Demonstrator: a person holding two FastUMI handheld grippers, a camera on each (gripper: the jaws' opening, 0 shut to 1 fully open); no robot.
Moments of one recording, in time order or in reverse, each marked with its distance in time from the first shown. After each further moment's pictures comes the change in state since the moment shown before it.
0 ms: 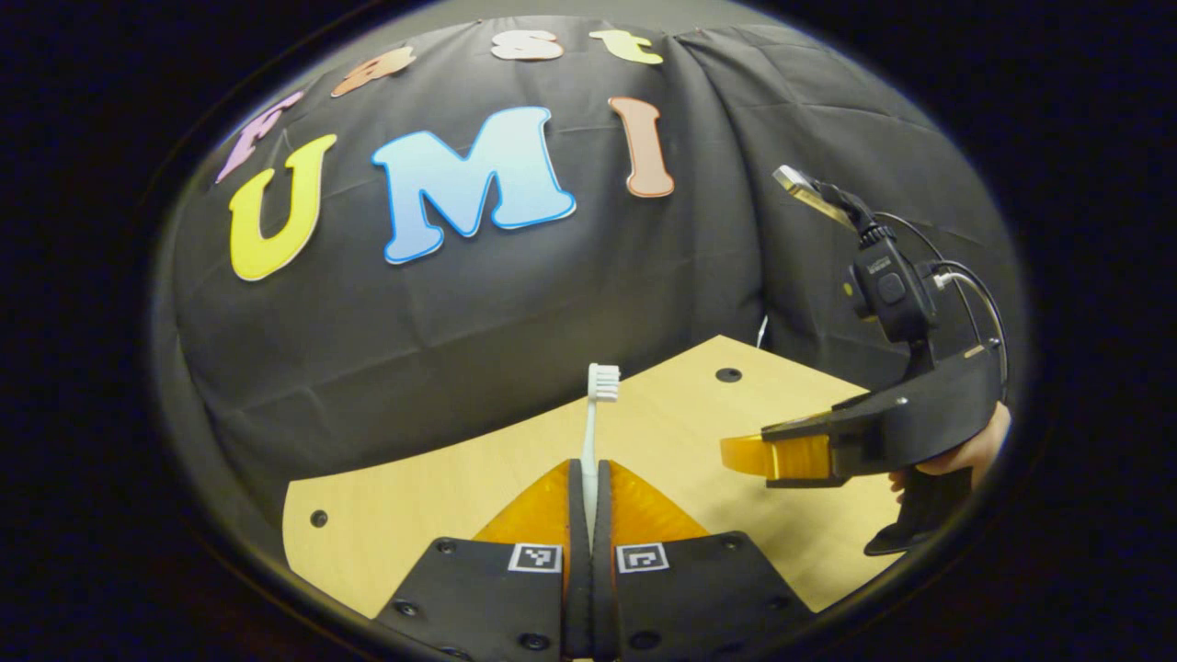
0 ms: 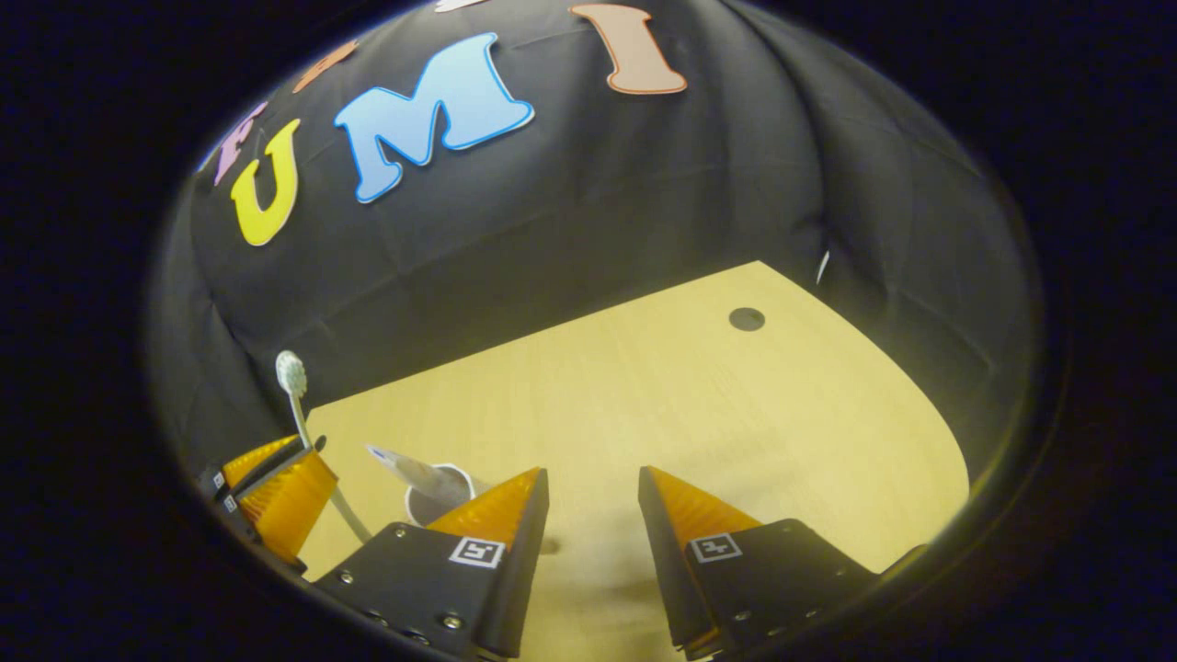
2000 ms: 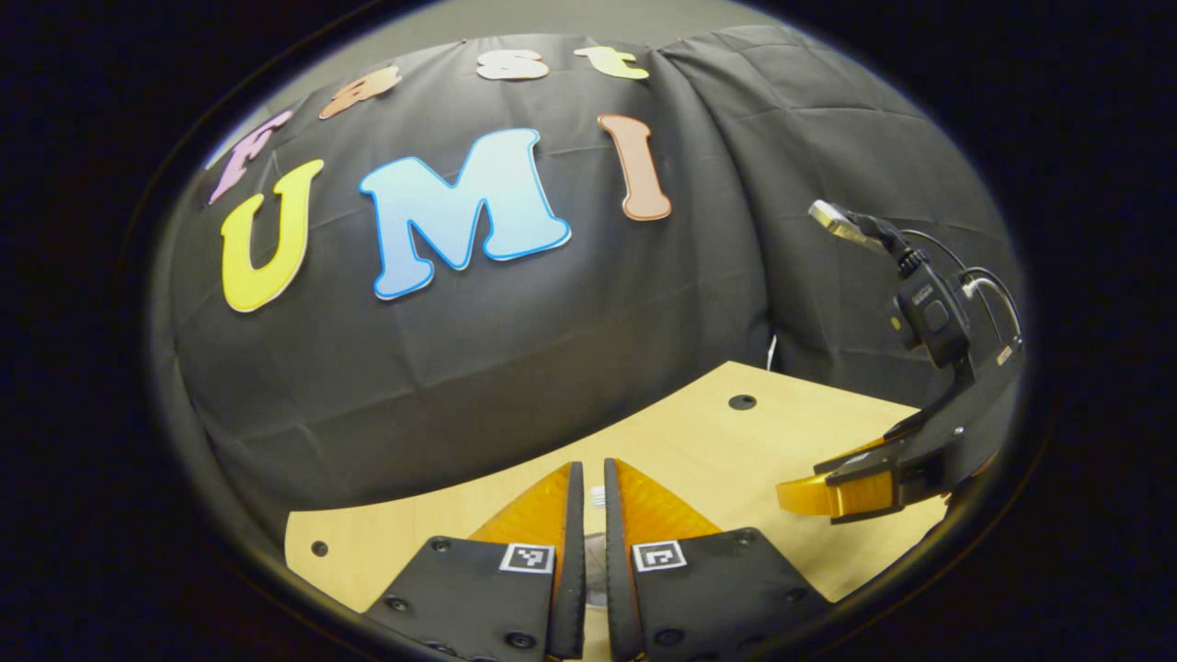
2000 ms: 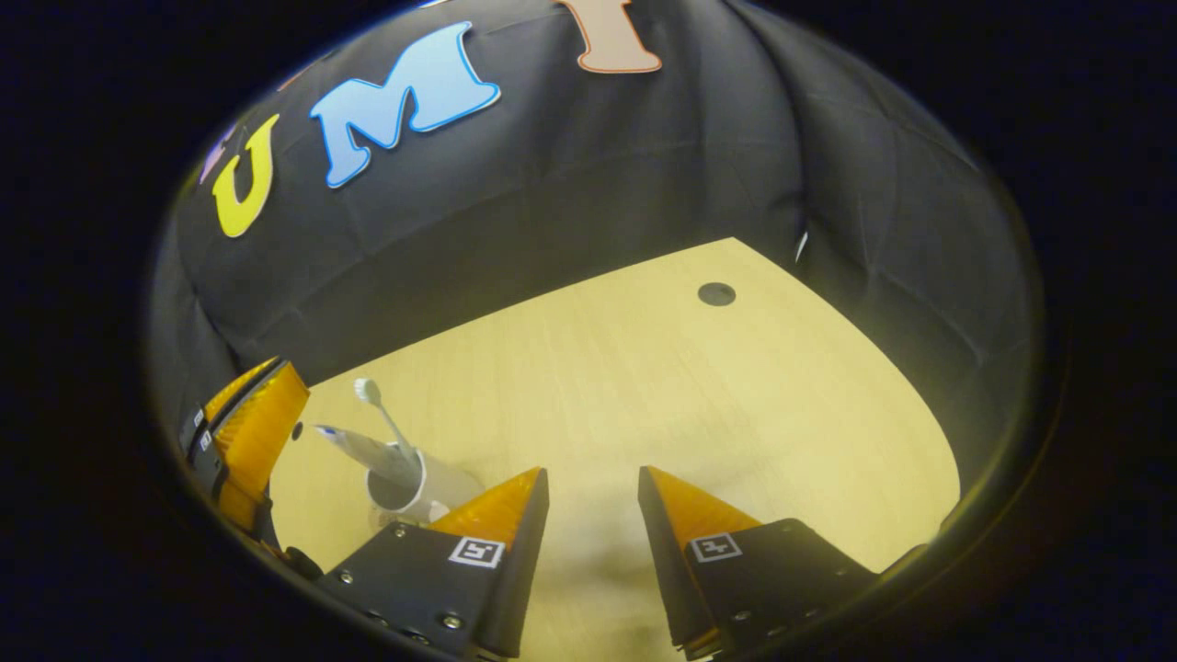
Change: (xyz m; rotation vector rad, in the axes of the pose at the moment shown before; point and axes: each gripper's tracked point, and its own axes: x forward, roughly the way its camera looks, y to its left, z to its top) left arm 0.029 0.013 0.016 0.022 -0.091 0.041; right arm 0.005 -0.018 -0.015 -0.002 0.059 -0.028
